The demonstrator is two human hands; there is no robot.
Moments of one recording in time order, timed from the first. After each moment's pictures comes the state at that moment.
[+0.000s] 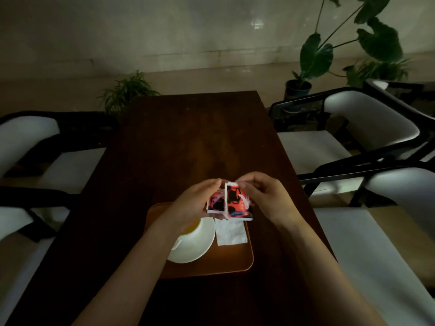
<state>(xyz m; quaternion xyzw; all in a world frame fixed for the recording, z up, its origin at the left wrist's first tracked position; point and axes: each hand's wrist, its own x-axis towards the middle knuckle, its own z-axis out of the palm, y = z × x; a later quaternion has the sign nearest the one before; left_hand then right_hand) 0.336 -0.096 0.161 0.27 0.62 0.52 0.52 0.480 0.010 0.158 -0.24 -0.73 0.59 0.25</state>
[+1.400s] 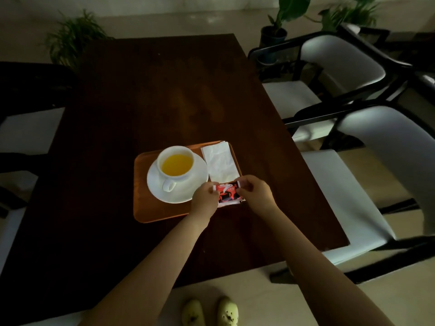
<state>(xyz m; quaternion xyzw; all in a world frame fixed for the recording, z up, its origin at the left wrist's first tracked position) 0.397 -0.145 0.018 0.23 0.79 0.40 0.40 0.513 -0.072 0.021 -0.50 -0.73 0.45 0.15</state>
